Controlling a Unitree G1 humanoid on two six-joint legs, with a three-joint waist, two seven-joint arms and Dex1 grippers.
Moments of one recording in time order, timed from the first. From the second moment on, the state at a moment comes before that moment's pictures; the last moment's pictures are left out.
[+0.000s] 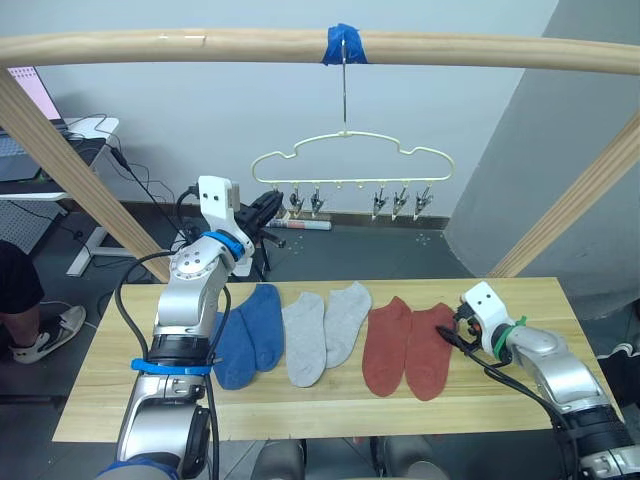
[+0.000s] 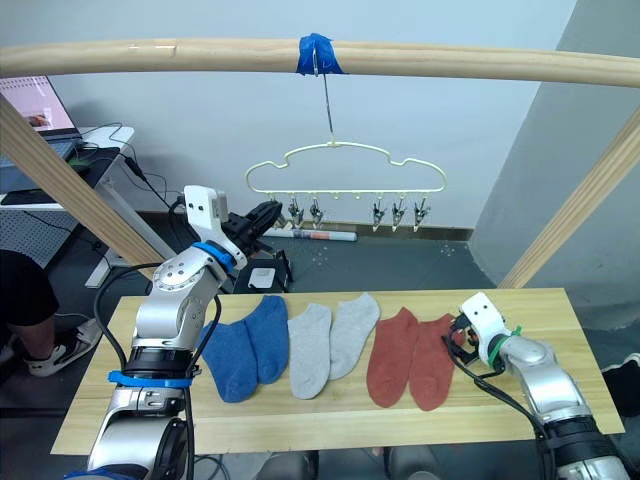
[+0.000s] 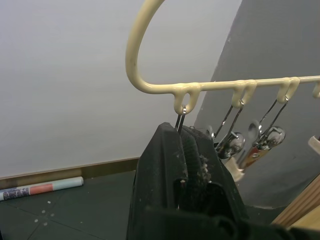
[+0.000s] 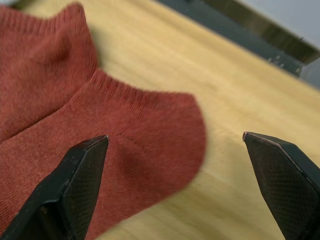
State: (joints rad) left arm -0.55 0.35 0.10 0.20 -0.26 0.21 -0.49; right arm -0.15 -0.56 0.10 0.13 0.08 0.49 0.55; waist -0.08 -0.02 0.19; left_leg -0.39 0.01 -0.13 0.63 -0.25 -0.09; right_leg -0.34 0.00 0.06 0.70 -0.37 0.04
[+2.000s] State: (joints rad) left arm -0.66 0.33 0.44 0.09 -0.98 1.24 -0.34; right arm -0.51 -0.17 0.21 -0.21 0.30 0.89 0.54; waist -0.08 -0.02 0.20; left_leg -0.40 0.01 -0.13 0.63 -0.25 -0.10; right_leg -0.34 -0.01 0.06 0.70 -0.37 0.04
